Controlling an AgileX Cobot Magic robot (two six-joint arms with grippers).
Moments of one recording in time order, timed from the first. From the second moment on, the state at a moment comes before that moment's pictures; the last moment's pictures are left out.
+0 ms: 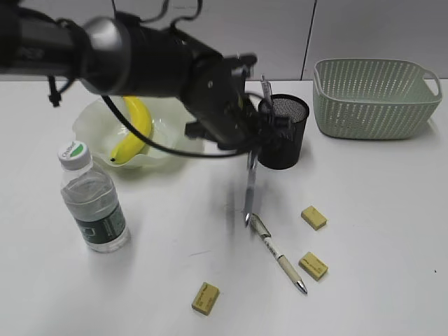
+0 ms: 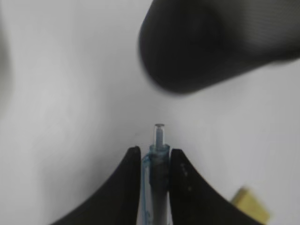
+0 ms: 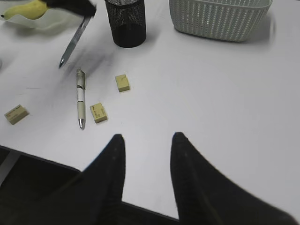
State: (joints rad) left arm -0.78 2.13 -1.56 0.10 0.51 -0.69; right arm 0.47 0.02 -0.51 -0.08 1.05 0.15
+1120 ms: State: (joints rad) left arm -0.66 2.20 -1.57 0.52 -0.61 -0.38; right arm 0.47 0.02 -0.51 -0.08 1.05 0.15
